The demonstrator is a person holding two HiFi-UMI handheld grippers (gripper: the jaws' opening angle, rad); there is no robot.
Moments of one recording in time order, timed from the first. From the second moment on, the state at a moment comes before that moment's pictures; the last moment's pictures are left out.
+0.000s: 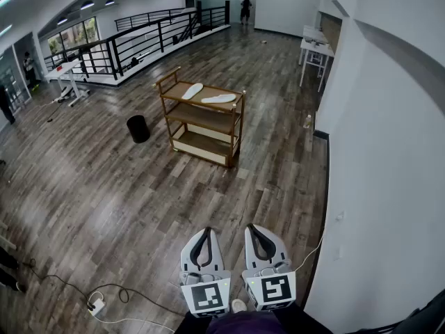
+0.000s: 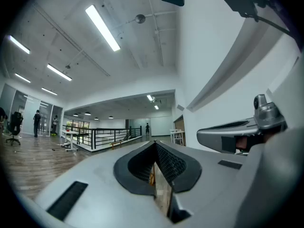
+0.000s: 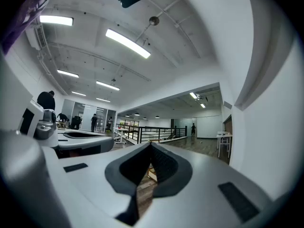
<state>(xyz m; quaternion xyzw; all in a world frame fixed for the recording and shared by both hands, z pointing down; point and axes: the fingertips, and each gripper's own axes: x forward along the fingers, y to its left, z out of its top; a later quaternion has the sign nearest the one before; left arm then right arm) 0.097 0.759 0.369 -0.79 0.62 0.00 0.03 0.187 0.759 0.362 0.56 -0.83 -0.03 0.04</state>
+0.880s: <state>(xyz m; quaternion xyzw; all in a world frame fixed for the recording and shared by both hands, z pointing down) 0.065 0.761 0.387 -0.76 0.64 0.00 -0.01 0.189 0.757 0.381 0.57 -0.82 0.01 0.05</state>
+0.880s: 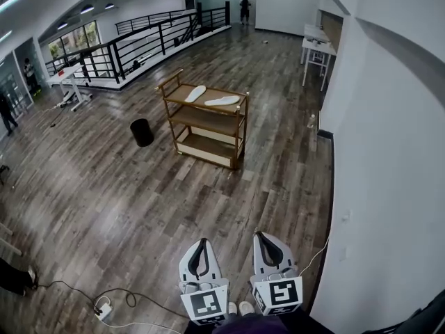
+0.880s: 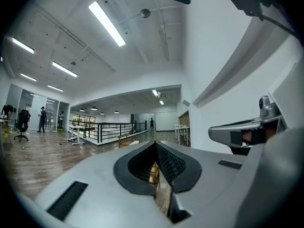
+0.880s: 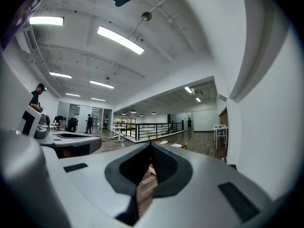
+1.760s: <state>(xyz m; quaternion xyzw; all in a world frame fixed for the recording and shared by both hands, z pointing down) 0.042 0.739 0.430 -0.78 0.62 0.00 -0.06 0.170 0.726 0.395 0.59 -0.81 0.02 0.08</state>
